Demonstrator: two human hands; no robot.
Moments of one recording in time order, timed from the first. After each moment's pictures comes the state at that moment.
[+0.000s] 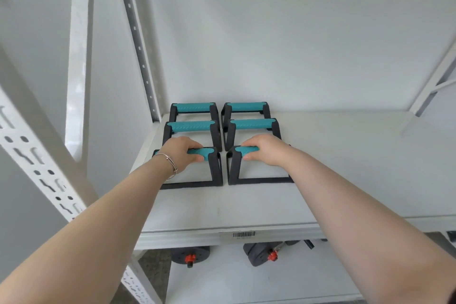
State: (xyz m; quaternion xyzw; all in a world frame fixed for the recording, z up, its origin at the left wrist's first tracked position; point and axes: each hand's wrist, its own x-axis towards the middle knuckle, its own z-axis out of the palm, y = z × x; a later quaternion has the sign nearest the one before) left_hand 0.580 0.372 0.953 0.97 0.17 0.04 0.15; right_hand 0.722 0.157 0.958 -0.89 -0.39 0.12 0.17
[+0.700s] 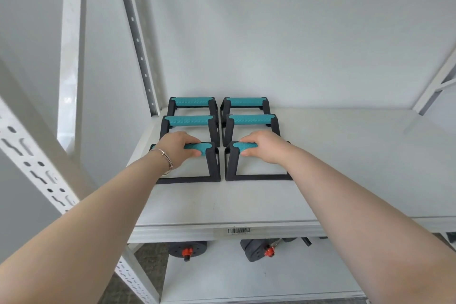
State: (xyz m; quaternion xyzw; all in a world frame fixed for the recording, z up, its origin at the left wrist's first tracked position) left_hand 0.581 0.370 0.950 0.97 0.17 0.05 0.15; right_hand 0.731 0.155 0.950 -0.89 -0.41 0.11 0.18
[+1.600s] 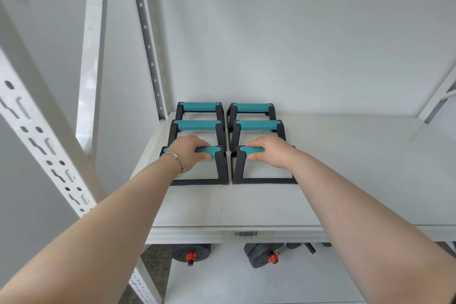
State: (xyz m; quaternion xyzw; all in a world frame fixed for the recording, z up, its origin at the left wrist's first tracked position) left_hand 0.583 0.369 0.945 0.97 0.16 0.07 0.16; right_hand 0.734 0.156 0.948 -0.89 -0.41 0.11 0.17
